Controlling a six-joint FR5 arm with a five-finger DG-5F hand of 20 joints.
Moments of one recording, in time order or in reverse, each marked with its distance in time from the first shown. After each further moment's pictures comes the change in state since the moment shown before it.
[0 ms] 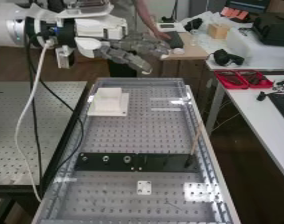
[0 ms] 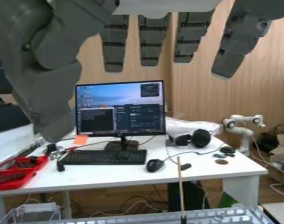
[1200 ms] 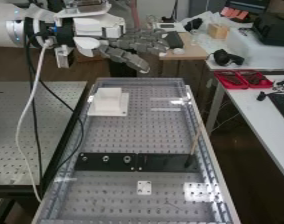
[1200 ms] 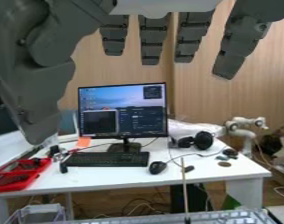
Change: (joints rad) arm 0.009 0.015 -0.021 0.020 0.001 0.000
